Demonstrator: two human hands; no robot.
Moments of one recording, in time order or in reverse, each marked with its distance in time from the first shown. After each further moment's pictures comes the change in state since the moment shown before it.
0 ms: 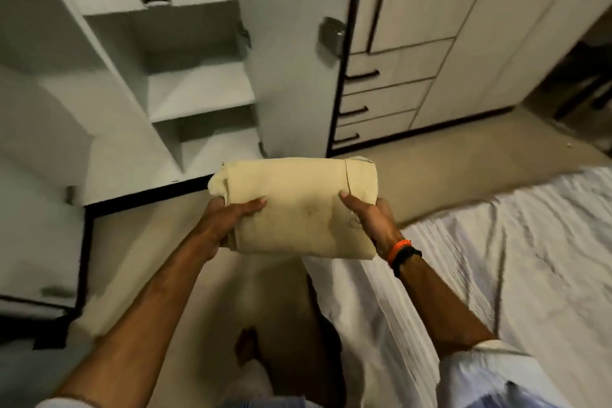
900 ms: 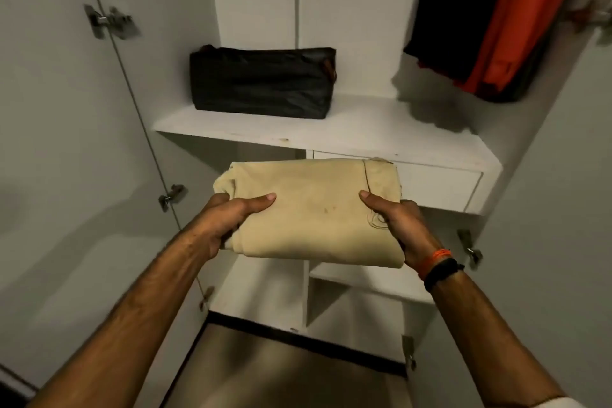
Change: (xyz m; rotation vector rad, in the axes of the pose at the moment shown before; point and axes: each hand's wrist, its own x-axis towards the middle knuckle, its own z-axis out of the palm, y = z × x) left_hand 0.190 0.281 -0.422 -0.287 0.505 0.209; right_hand 0.266 -0.328 0.495 -0.086 -0.590 -0.268
